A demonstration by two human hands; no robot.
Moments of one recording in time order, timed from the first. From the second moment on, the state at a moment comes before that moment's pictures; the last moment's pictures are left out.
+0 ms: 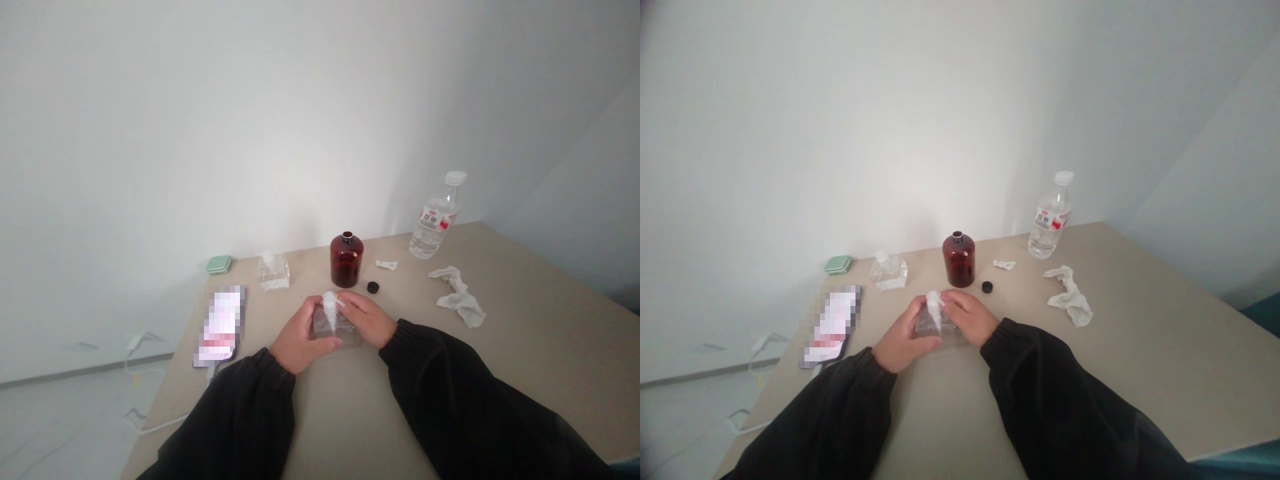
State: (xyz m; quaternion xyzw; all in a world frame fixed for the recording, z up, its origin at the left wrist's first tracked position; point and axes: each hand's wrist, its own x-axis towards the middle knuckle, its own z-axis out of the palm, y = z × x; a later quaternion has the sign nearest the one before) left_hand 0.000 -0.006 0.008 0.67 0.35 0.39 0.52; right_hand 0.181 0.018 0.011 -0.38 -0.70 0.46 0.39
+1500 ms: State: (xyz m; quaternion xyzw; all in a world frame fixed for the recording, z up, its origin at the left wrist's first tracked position) left_hand -0.001 -0.004 0.004 0.68 0.34 0.39 0.53; right_hand 0.181 0.018 0.012 -0.38 -0.70 0.47 0.38
